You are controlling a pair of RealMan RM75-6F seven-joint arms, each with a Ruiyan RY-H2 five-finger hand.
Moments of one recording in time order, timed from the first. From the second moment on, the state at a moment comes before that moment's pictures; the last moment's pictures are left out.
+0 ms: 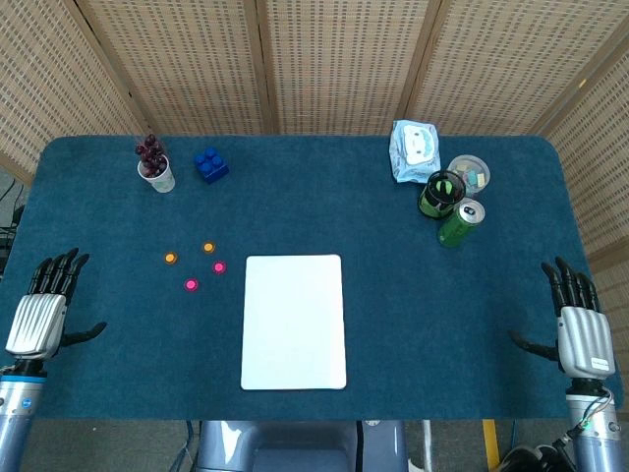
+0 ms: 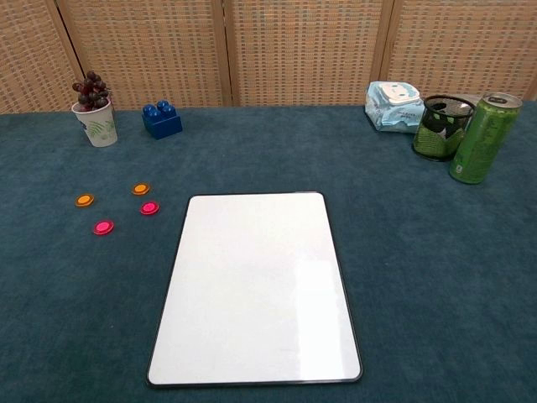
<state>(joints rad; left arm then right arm) -0.24 -1.28 0.01 -1.48 1.40 1.47 0.01 0.11 -1.19 0.15 -1.69 -1.36 1.47 -0.02</state>
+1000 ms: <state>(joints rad) -0.51 -1.50 -0.15 -1.38 1.13 1.04 0.31 0.12 -1.16 0.15 -1.72 -1.33 1.42 0.00</state>
